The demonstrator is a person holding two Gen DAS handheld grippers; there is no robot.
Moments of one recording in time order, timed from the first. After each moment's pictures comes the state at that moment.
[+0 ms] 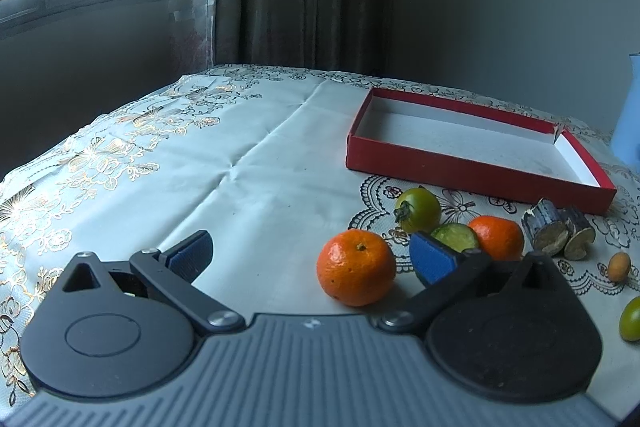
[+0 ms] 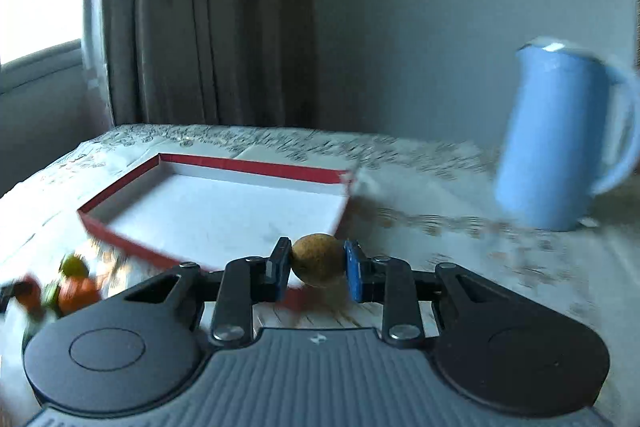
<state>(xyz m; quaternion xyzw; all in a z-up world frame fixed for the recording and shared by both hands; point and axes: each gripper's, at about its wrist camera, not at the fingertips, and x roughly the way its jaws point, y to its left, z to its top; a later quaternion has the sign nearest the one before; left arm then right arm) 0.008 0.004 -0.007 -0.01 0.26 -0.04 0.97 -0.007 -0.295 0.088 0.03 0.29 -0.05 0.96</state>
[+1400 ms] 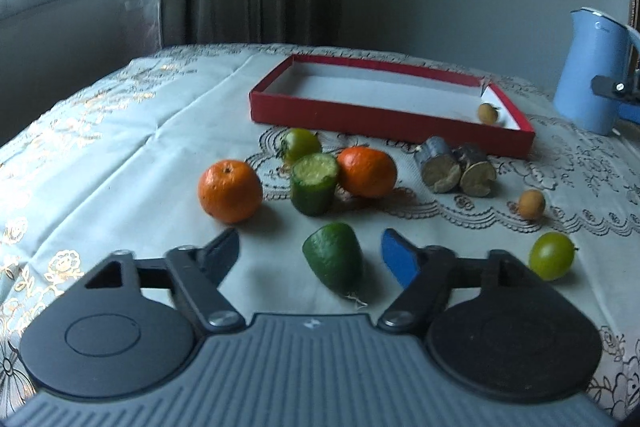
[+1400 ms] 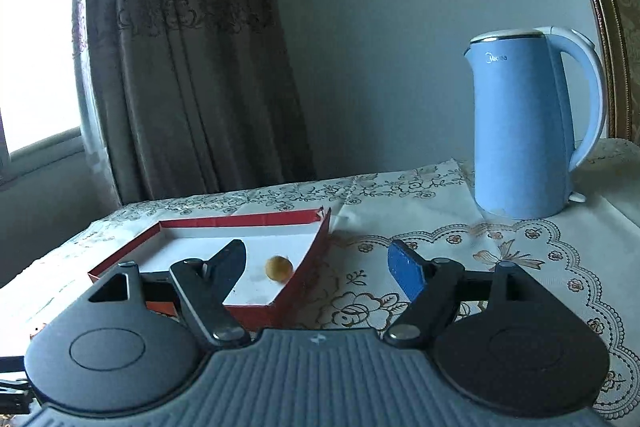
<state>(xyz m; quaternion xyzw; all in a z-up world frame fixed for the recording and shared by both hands) -0.045 -0.058 -0.012 0.01 0.30 -0.10 0.95 -0.074 -0.343 0.079 0.11 0.18 -0.05 0.98</state>
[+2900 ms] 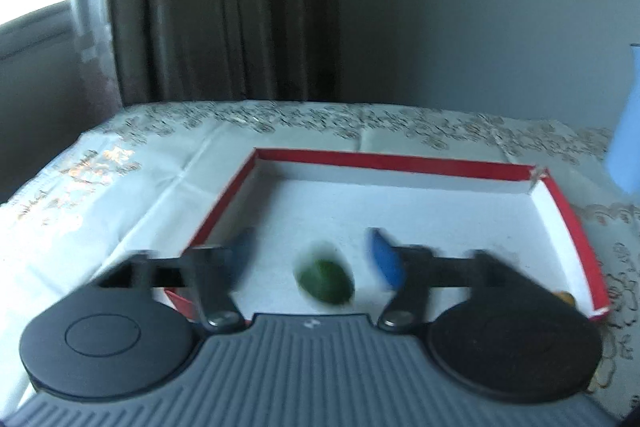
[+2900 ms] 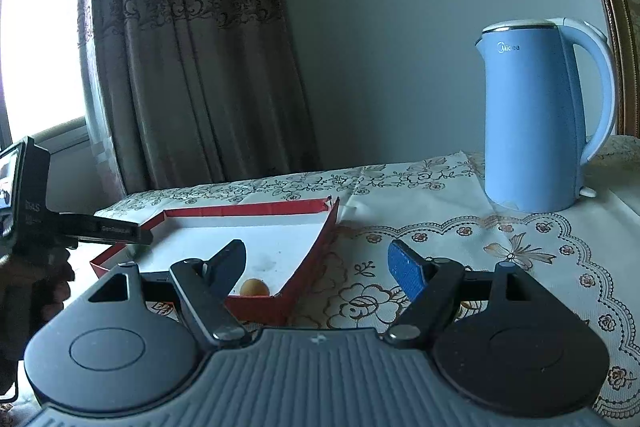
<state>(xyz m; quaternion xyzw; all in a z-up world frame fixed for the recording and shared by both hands) 0.131 -0.130 0.034 0.04 0.27 -0.08 0.96 -0.068 -0.340 0.072 0.10 0.19 -0.04 0.98</state>
